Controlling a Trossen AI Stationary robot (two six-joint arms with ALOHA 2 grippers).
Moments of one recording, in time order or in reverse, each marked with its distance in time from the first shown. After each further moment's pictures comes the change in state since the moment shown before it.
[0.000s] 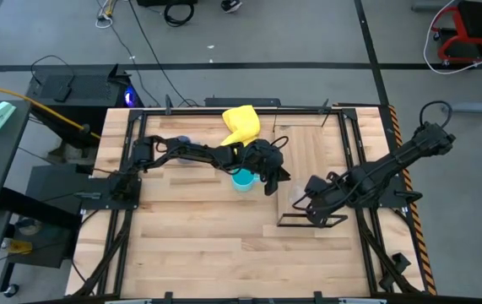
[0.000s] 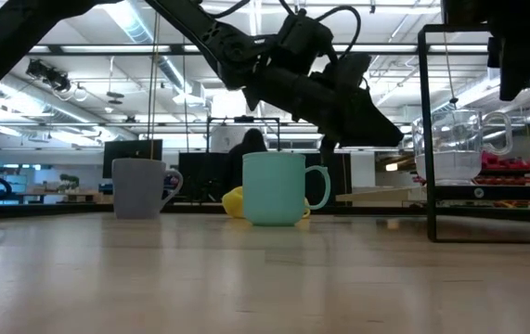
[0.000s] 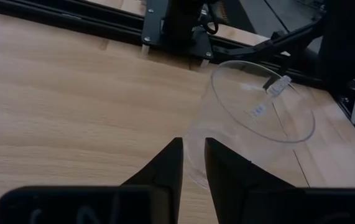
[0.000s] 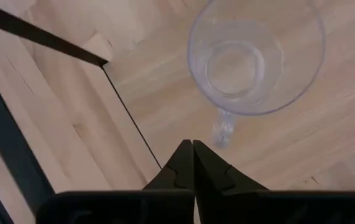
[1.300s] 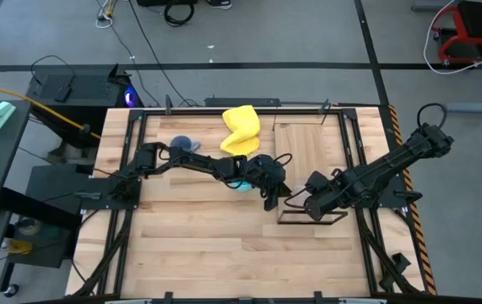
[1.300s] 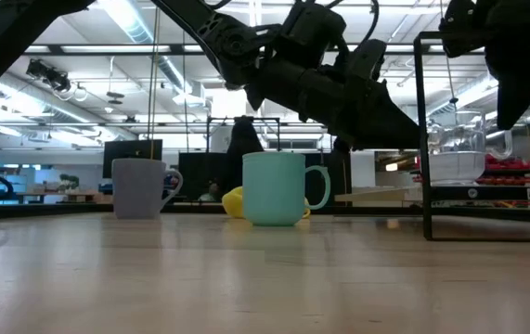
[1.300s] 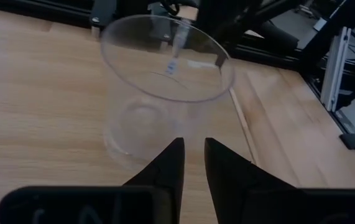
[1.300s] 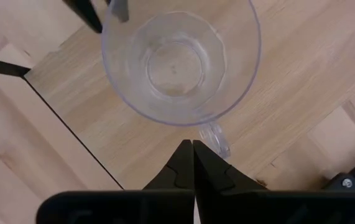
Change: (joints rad) left arm -0.087 0.025 0.000 0.018 0.000 -0.009; right arm -0.038 0.043 -0.046 -0.087 0.077 0.121
